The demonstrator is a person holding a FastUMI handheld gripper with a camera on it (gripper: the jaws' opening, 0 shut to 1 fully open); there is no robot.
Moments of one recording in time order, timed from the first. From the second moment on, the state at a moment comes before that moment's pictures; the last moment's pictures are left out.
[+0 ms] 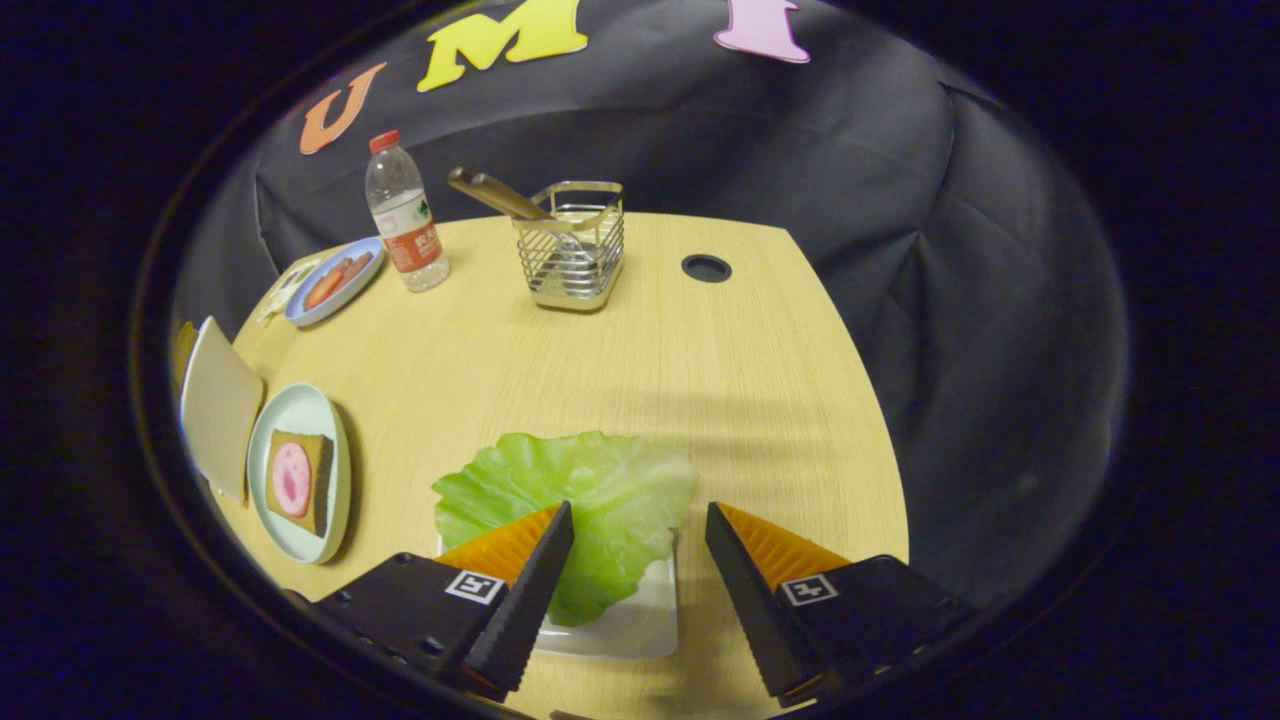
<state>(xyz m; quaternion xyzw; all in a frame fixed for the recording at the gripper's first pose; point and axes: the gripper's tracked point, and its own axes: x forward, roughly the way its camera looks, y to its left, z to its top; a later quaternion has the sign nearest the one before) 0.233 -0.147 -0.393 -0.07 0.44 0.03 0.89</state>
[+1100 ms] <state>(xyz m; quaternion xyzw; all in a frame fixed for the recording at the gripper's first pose) 0.242 -0.148 -0.392 -0.10 0.45 0.01 0.89</state>
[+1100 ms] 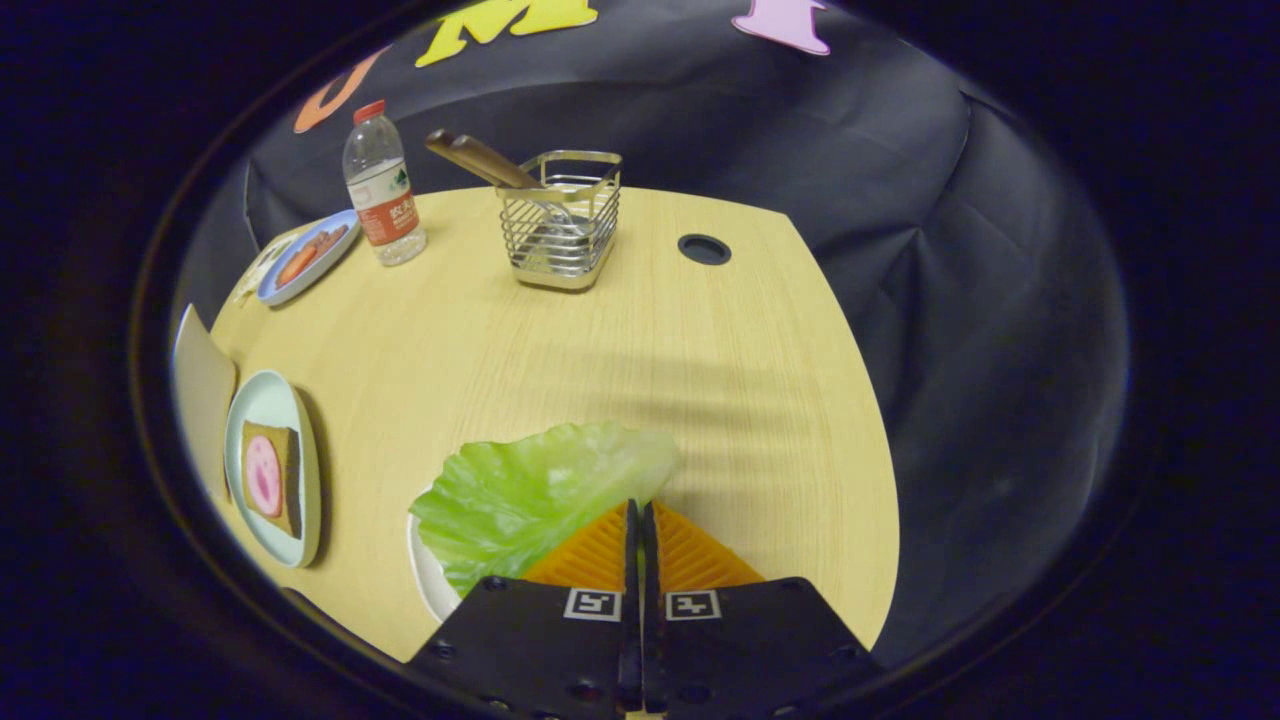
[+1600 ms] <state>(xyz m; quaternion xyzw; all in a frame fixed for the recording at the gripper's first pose) 0.216 -0.148 -0.337 -0.08 0.41 0.03 0.91</state>
